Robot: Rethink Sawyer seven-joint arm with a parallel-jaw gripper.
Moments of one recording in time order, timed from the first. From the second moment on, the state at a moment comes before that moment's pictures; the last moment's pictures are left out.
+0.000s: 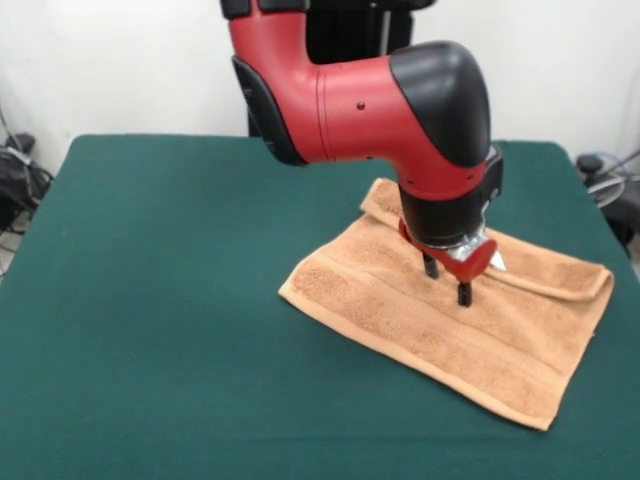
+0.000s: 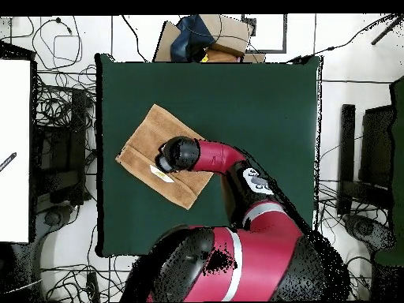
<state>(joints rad) -0.32 -0.34 0.27 1.57 -0.11 0.51 2.53</state>
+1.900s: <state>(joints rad) -0.06 -0.33 0.03 1.46 -0.04 0.57 2.53</state>
